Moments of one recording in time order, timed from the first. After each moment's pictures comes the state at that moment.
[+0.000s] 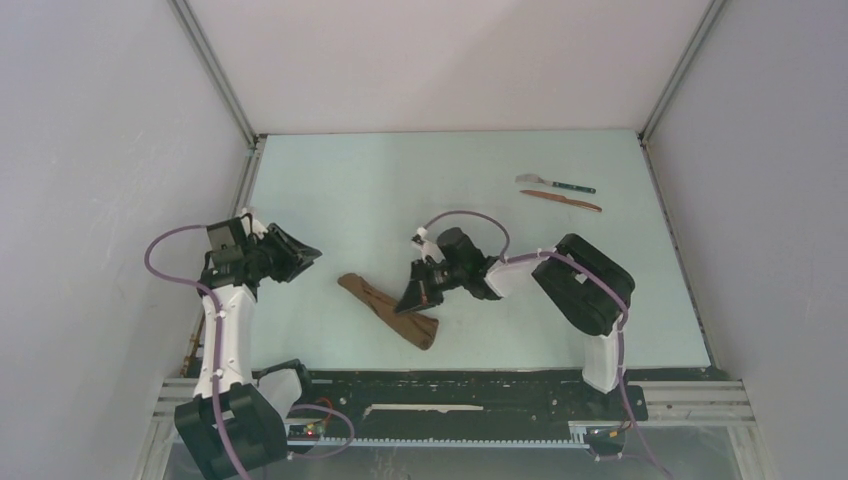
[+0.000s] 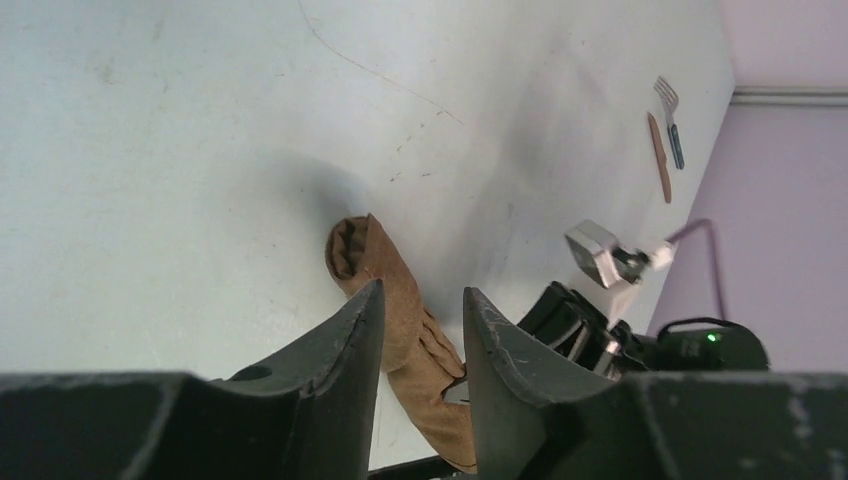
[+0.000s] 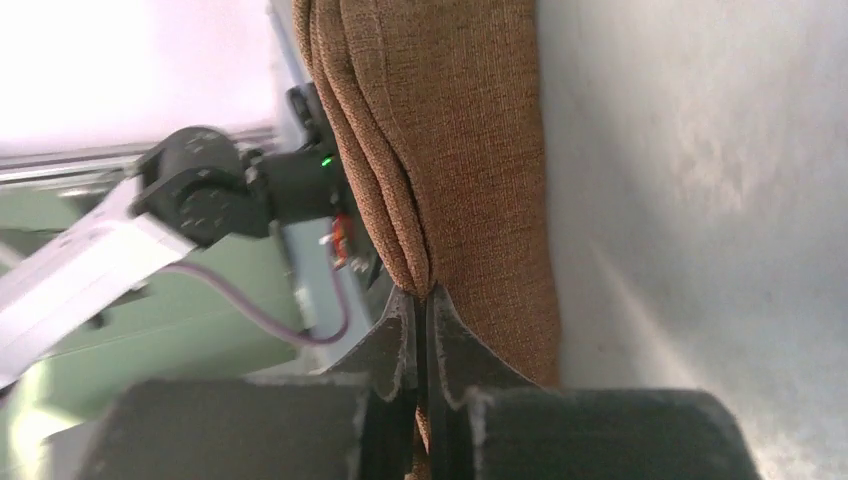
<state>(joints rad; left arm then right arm) 0.33 0.98 0.76 -0.61 0.52 -0.57 0.85 1.93 1.01 0.29 -0.69 0.81</state>
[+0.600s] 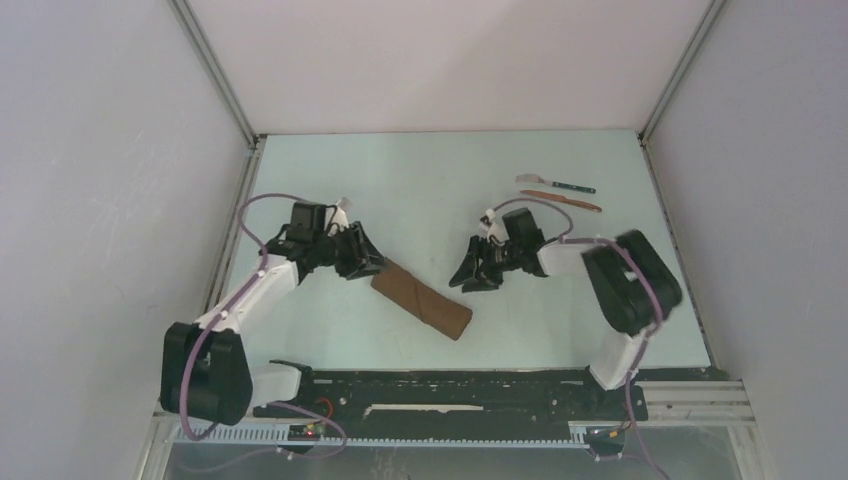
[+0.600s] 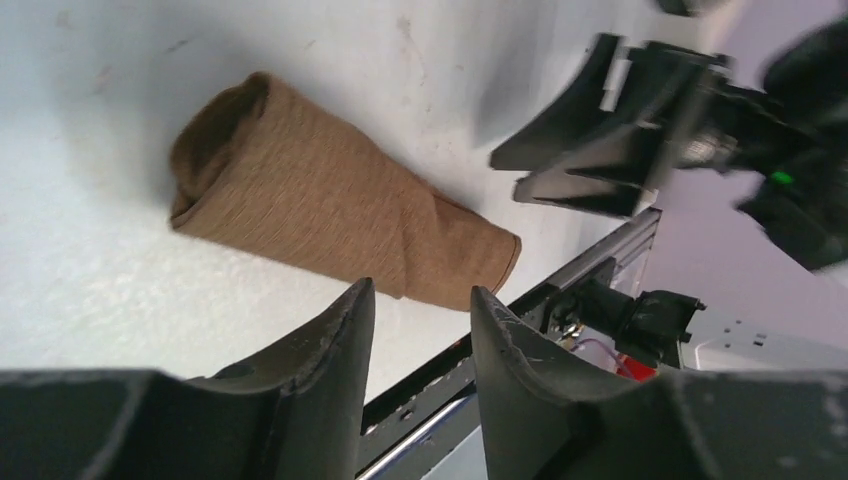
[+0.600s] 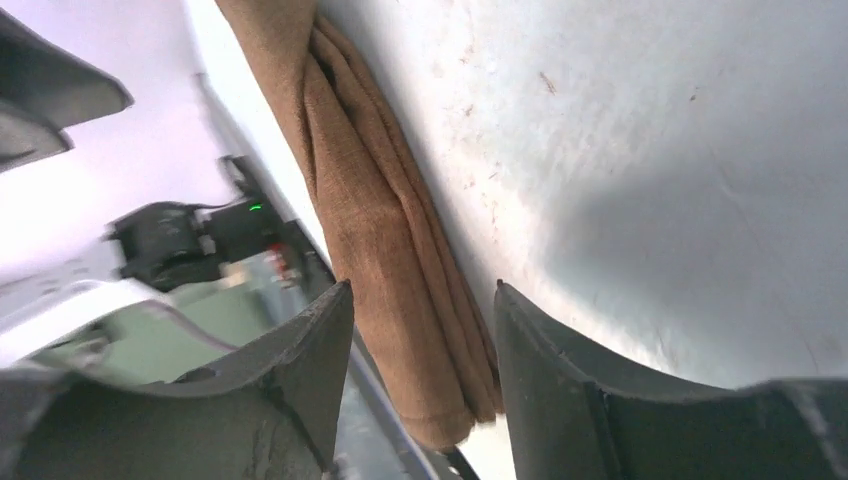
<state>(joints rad) -0.16 1.23 0.79 -0.46 0.59 -0.59 0.45 1.88 0.80 0.22 -0.88 0.76</state>
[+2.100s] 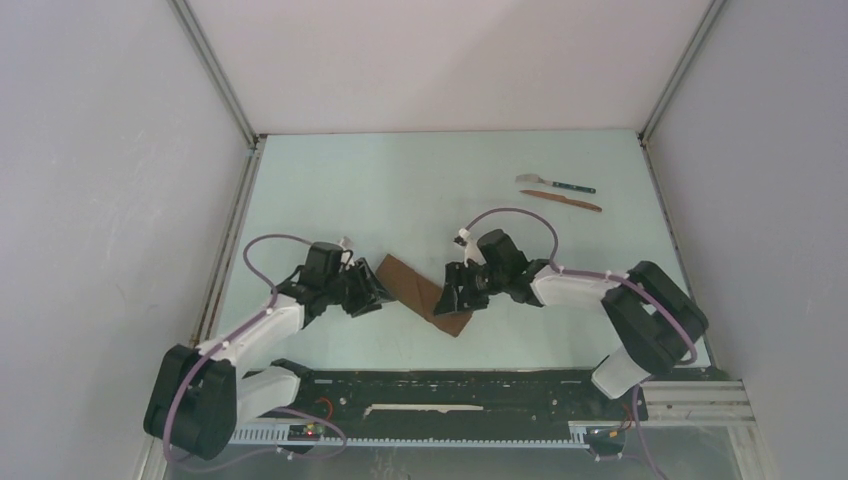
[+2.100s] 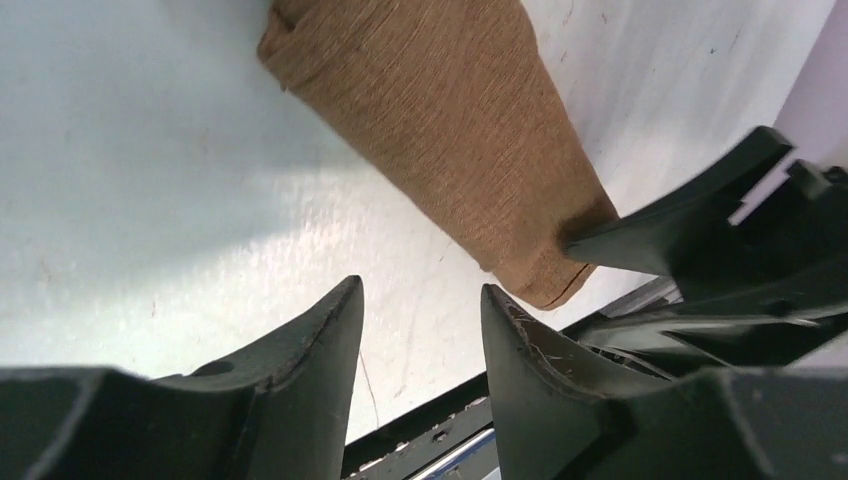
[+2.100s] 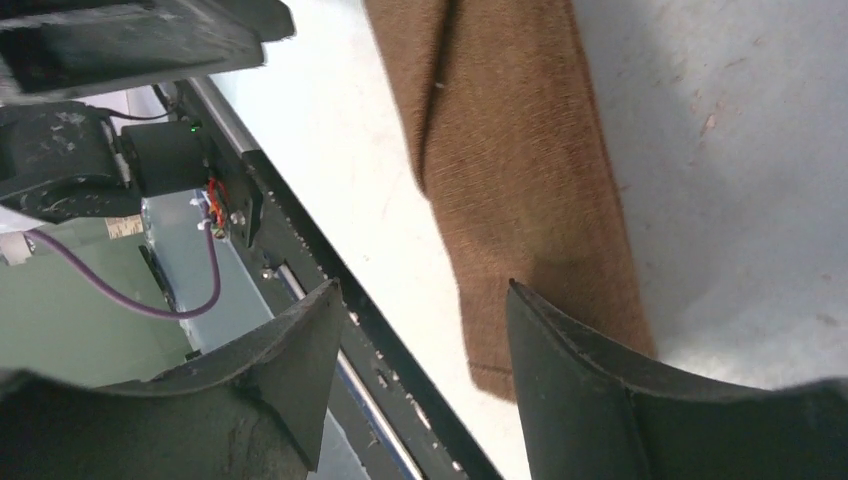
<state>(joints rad) -0.34 1.13 0.49 -0.24 0.38 -0.81 0.71 1.61 0.71 0.12 -0.58 0.65</state>
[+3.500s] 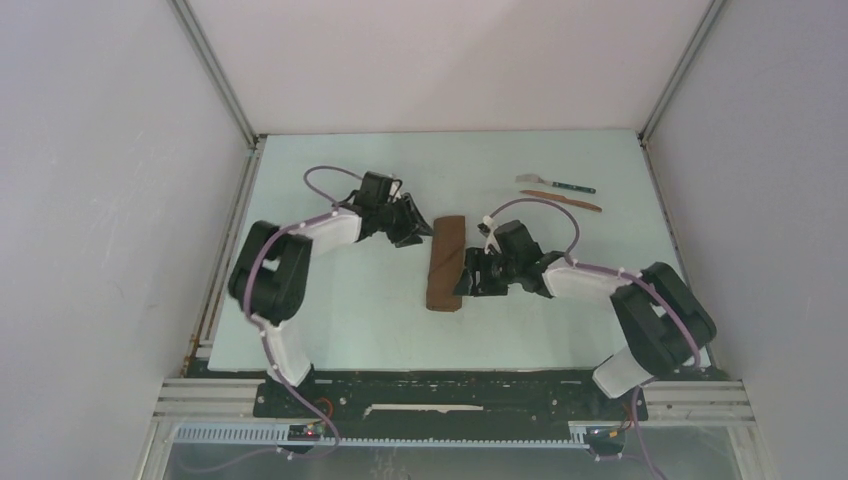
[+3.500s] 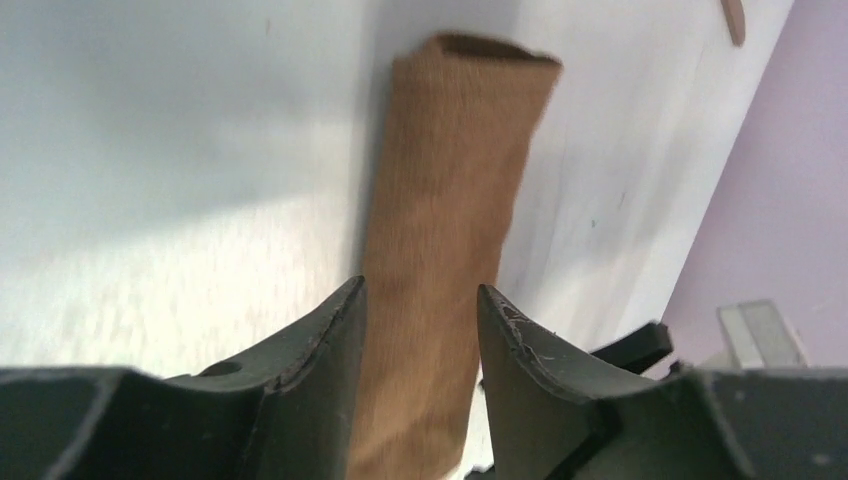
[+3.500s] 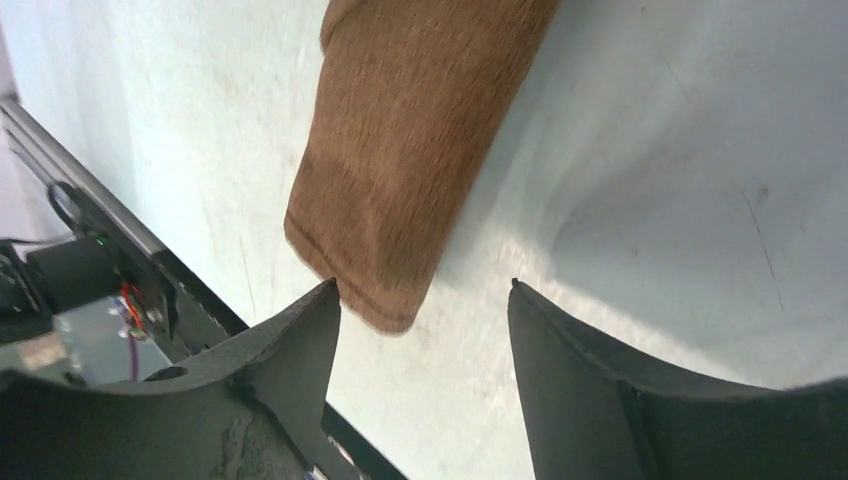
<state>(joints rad) -0.41 1.90 1.18 -0.13 0.39 -0.83 0.59 1.58 0.72 0.02 -0.42 0.60</state>
